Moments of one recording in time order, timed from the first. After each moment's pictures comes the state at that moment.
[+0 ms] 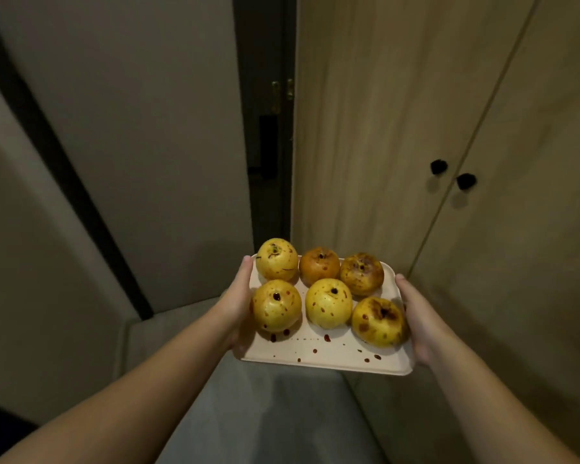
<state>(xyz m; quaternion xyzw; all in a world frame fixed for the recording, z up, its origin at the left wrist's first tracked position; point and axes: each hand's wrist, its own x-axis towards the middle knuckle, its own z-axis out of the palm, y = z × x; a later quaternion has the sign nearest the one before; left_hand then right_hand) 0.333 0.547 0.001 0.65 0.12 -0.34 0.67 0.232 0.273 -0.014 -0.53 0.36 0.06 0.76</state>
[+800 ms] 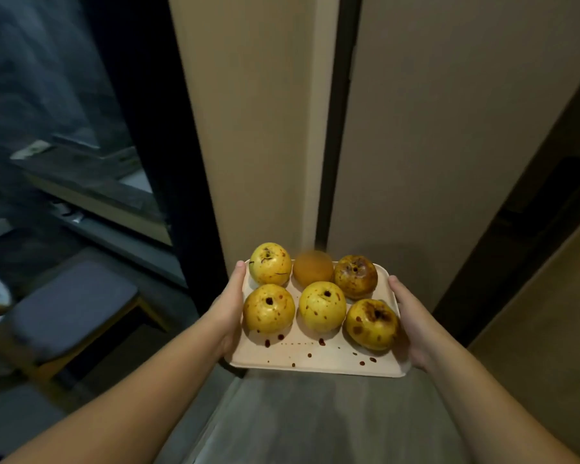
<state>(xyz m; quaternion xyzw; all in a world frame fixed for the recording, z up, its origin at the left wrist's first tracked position) 0.252 0.833 -0.012 0.52 0.39 0.00 0.76 0.397 0.573 -0.026 -0.65 0.11 0.39 0.64</state>
